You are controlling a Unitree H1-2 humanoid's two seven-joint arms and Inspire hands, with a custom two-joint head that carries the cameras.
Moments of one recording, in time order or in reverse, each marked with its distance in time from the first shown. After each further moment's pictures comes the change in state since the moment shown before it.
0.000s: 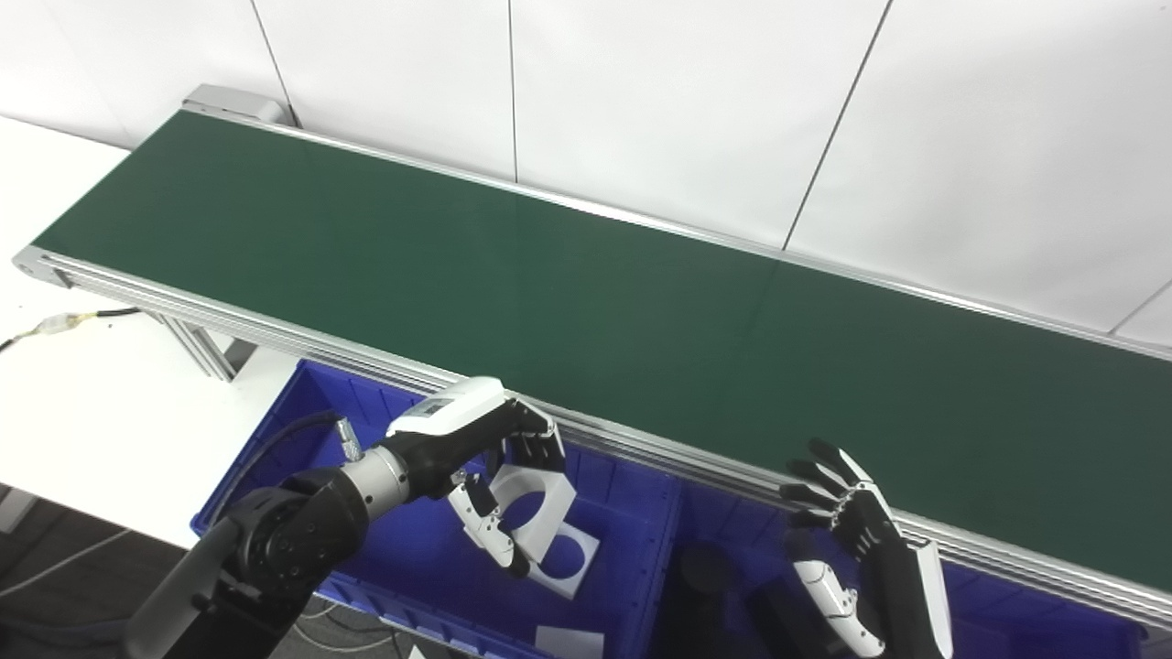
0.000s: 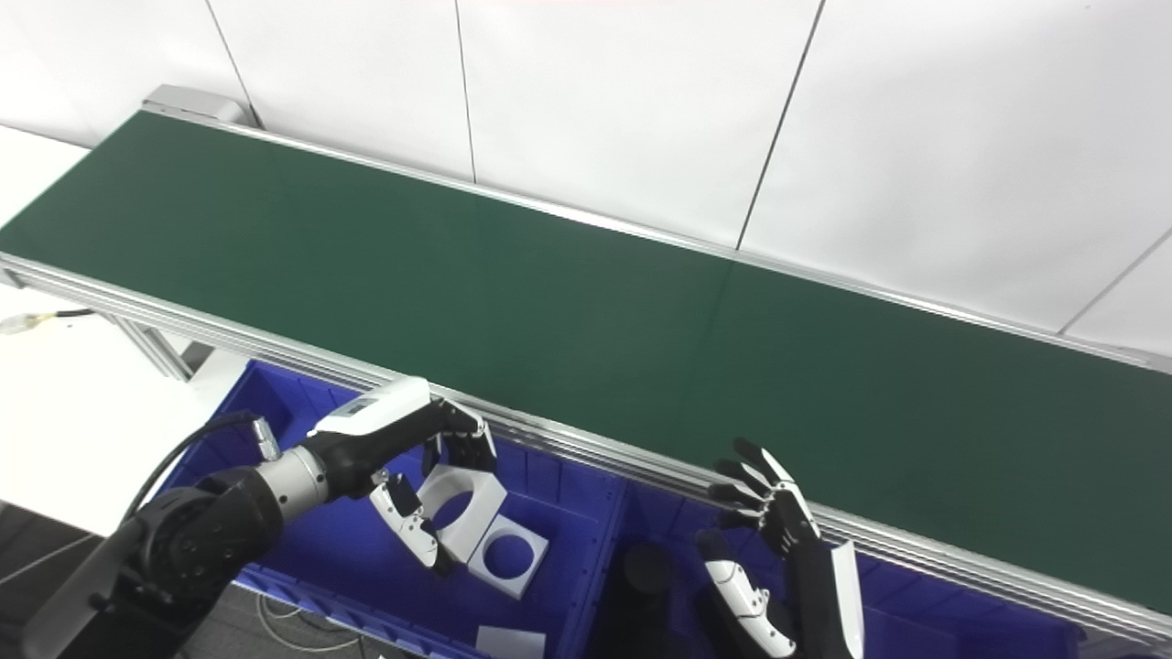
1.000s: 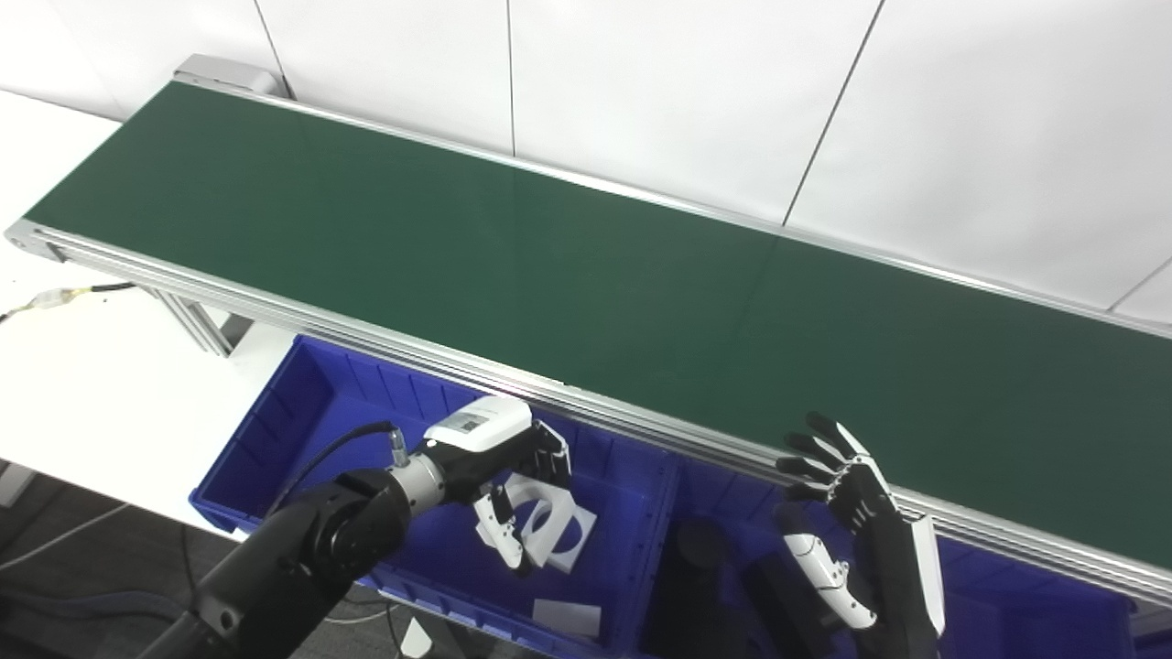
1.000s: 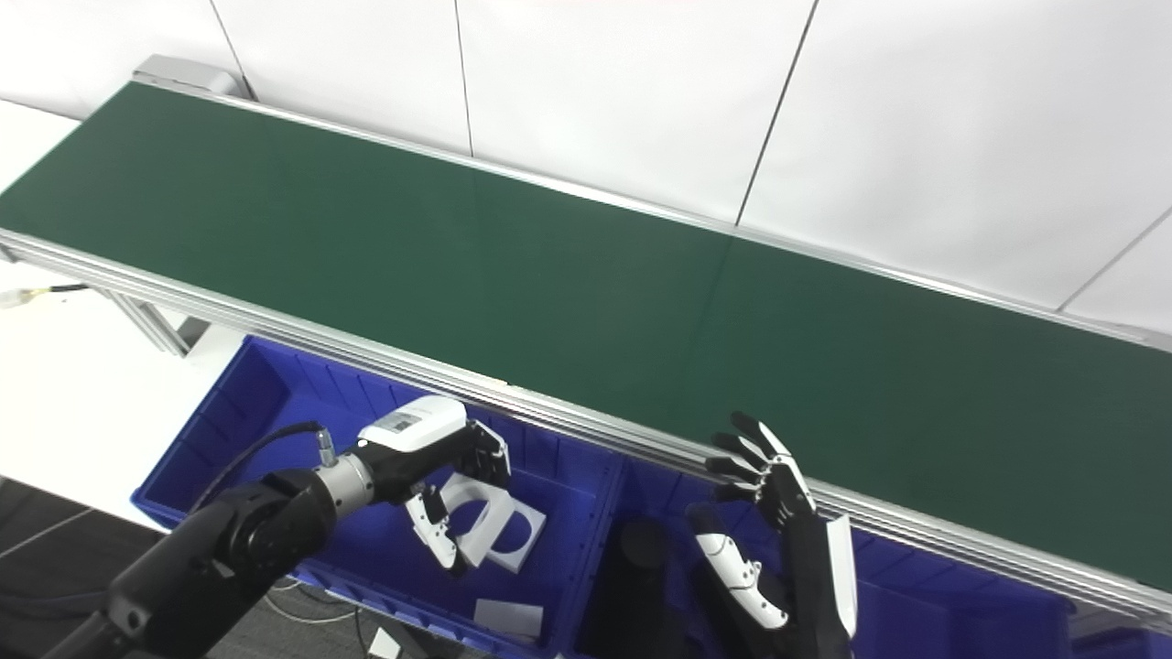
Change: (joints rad) left arm -0.080 -0.041 -0.137 0.335 0.164 -0.190 0.181; right arm 0.005 0.012 -0.003 -0.007 -0.016 0.005 0.000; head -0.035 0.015
